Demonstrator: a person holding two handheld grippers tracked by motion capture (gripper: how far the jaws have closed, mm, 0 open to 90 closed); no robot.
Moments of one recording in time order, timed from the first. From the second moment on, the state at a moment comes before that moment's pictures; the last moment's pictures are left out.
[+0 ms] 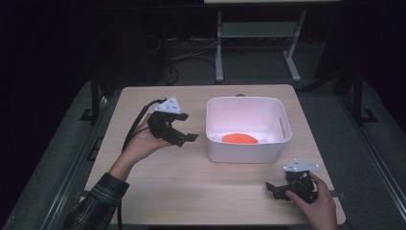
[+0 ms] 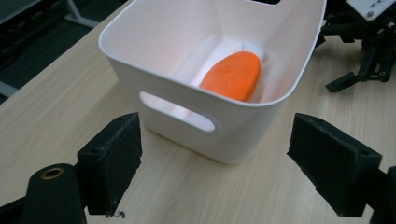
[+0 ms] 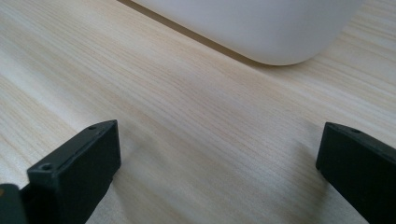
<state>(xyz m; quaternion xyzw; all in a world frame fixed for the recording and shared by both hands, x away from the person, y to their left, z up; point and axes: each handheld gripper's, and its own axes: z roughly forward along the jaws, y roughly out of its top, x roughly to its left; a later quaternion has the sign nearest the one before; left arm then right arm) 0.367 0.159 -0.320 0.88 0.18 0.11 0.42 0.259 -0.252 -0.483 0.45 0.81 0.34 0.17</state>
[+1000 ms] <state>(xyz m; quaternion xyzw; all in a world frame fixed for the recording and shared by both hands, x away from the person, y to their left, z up) 0.320 0.221 -0.380 0.85 0.29 0.14 0.42 0.259 -0.252 -0.483 0.45 0.81 0.34 0.17</state>
